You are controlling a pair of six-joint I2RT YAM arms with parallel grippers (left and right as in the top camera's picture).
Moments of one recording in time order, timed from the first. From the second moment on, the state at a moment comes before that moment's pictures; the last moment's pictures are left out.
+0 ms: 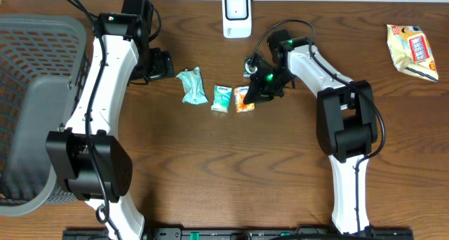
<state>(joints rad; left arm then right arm) -0.09 1.92 1.80 -1.31 -0.09 -0.35 0.28 2.35 1.80 -1.05 -0.70 0.00</state>
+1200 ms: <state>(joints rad) -0.09 1.92 1.80 -1.31 -0.09 -0.35 0.05 2.35 1.80 -1.30 -1.16 -0.76</state>
